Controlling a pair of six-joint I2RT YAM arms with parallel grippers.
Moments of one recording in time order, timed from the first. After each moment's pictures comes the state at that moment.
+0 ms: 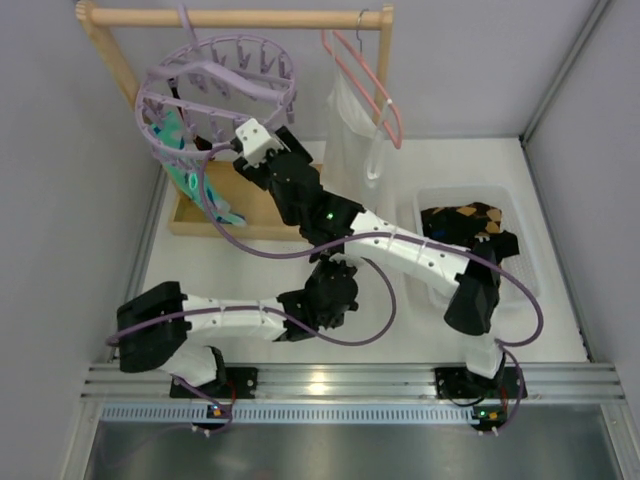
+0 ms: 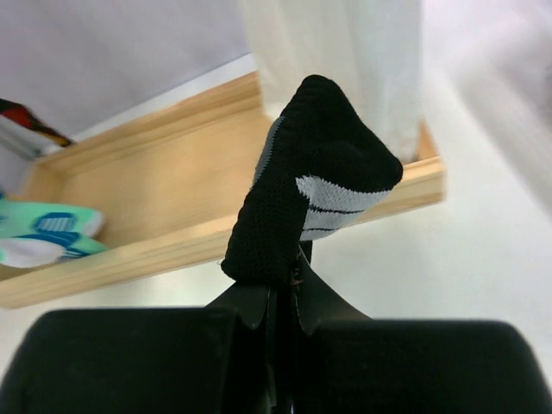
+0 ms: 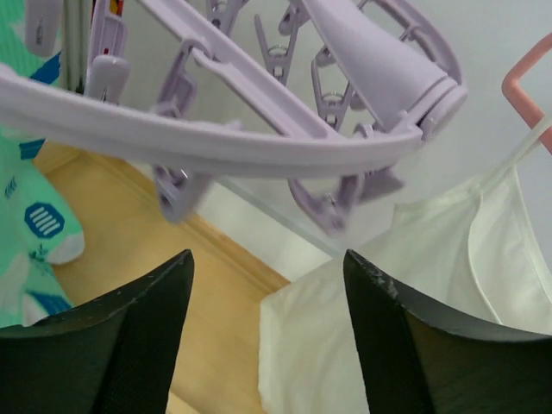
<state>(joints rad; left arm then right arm) -1.25 1.49 0.78 0.47 -1.15 0.12 1.10 1.98 2.00 0.03 0.69 -0.45</state>
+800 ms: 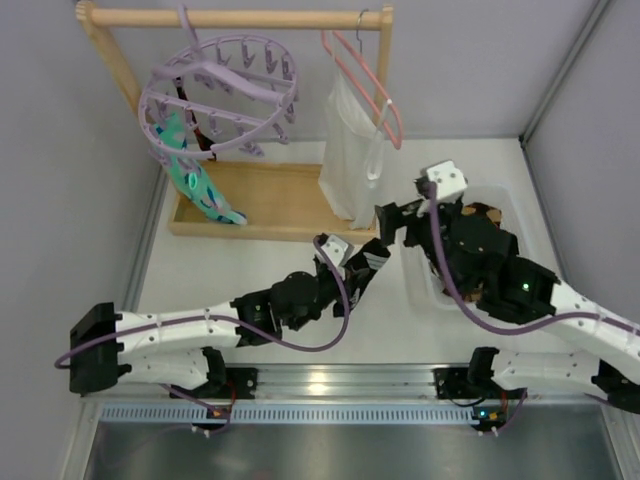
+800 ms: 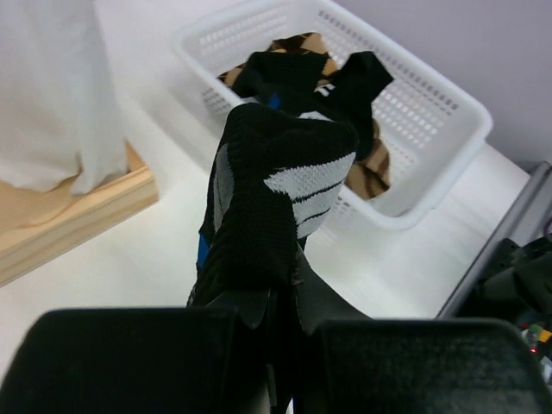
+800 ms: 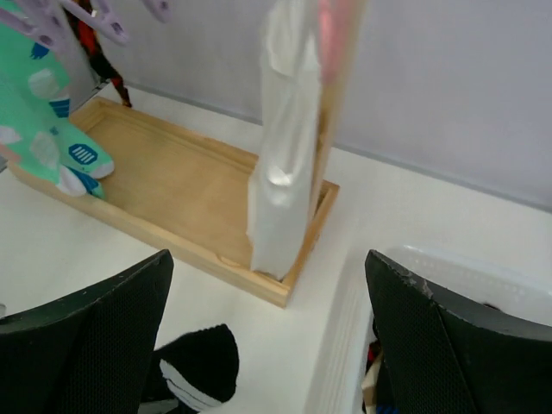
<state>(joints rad) -1.26 1.12 0.70 0.30 -0.46 -0.28 1.16 0.98 1.24 -0.30 0.76 -0.04</state>
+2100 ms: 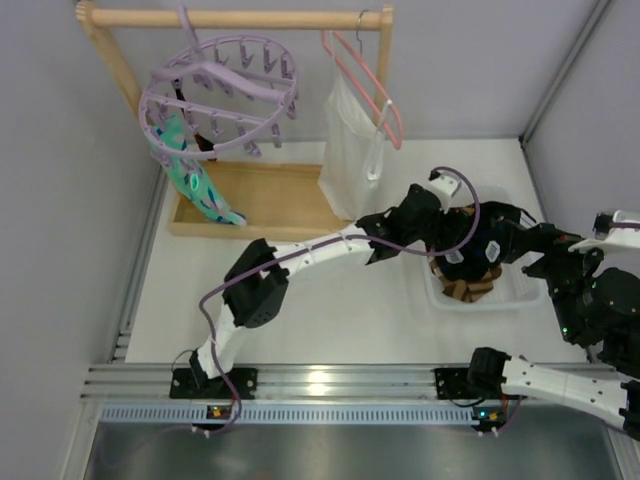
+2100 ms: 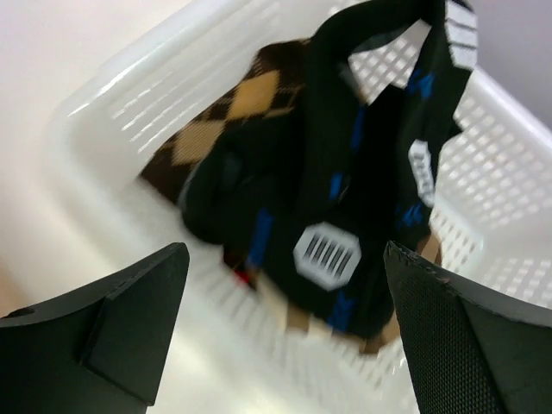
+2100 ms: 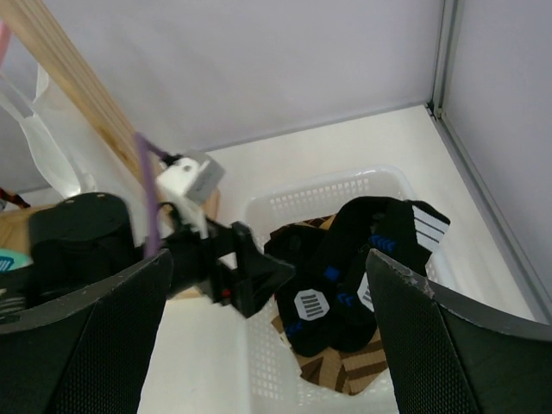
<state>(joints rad) -1.05 2.25 1.96 -0.08 -0.13 -0.27 1.16 0.44 1.19 -0.77 1.18 0.27</state>
